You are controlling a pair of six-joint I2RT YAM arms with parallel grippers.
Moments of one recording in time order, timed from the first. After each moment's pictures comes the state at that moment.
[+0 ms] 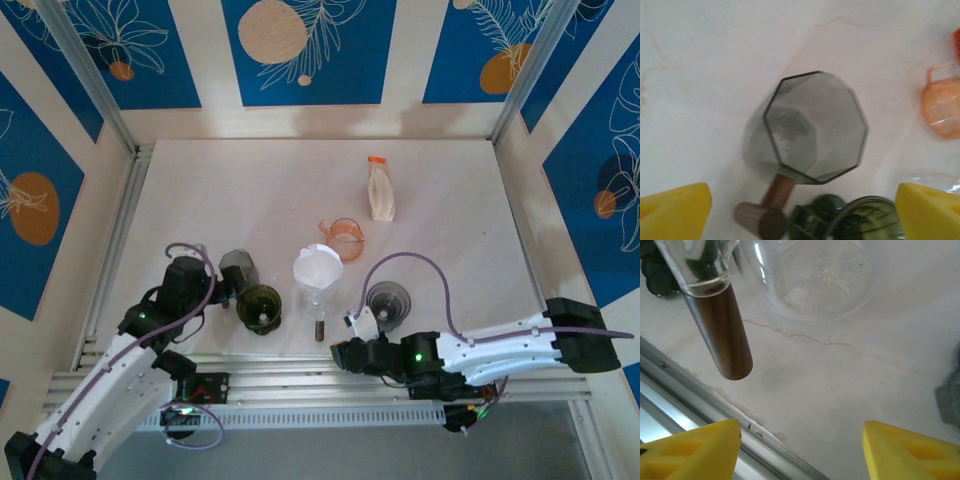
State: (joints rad) left arm -0.45 0.62 0.54 -0.64 -0.11 -0.66; right arm 1.54 1.03 0.39 -0.32 0.52 0.94
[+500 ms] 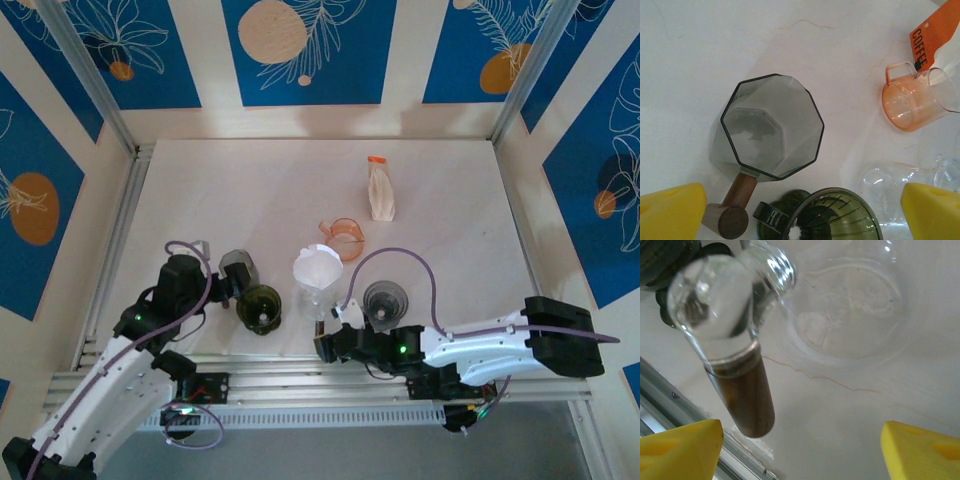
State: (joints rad) left arm -0.45 0.60 0.56 -0.62 -0.02 -0.66; right arm 1.43 1.16 0.41 -0.11 0.45 0.81
